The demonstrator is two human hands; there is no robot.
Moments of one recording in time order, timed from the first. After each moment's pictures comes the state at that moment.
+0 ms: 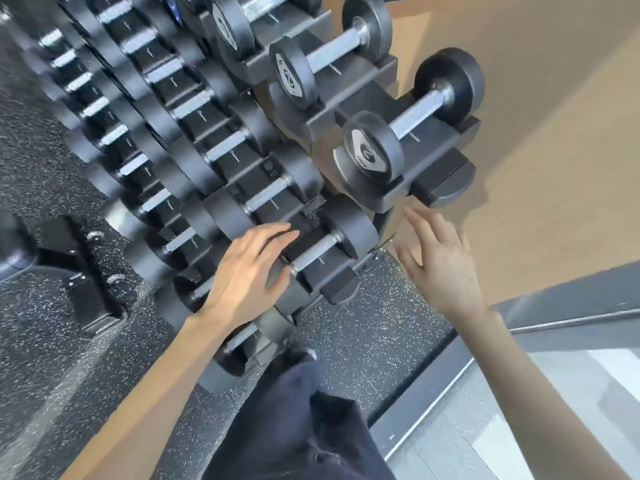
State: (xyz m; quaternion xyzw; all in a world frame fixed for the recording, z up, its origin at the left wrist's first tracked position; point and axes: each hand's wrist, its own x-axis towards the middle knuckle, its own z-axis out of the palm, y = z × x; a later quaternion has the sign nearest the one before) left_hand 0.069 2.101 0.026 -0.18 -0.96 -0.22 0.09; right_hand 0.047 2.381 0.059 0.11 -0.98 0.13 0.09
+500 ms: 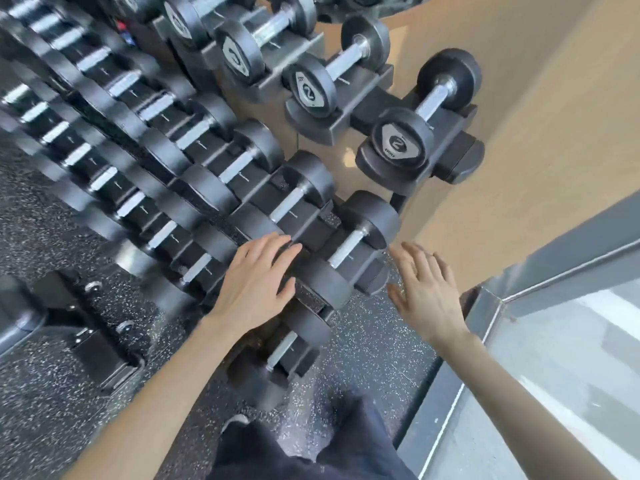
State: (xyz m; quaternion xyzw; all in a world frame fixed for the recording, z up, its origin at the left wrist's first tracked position) left_hand 0.077 1.977 0.014 -0.29 -0.95 -0.08 0.07; right_hand 0.139 2.250 0.022 0.04 -1.00 0.03 0.06
